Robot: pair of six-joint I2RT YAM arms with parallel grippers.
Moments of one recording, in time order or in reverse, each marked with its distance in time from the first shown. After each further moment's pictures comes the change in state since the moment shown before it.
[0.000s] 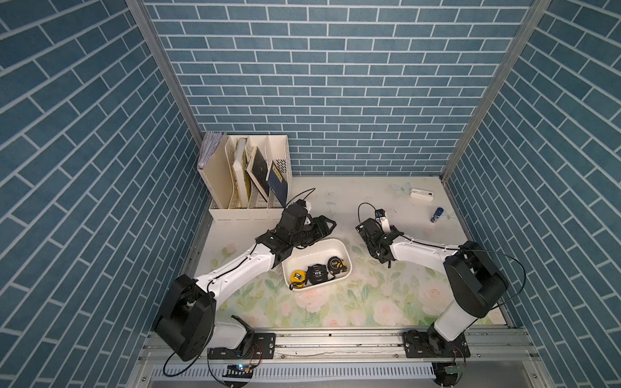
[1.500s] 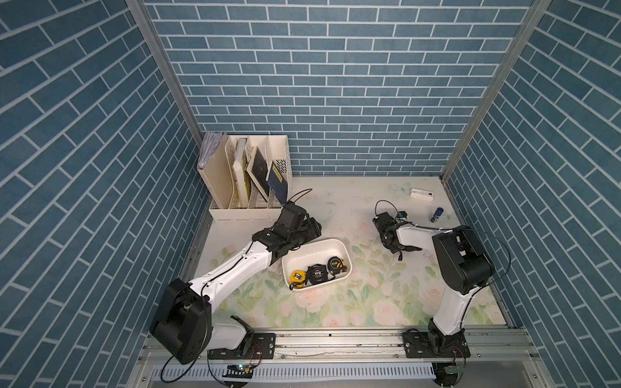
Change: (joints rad) left arm 0.022 -0.021 0.053 -0.229 -0.211 0.072; right arm -0.238 0.166 0.060 -0.090 -0.054 0.091
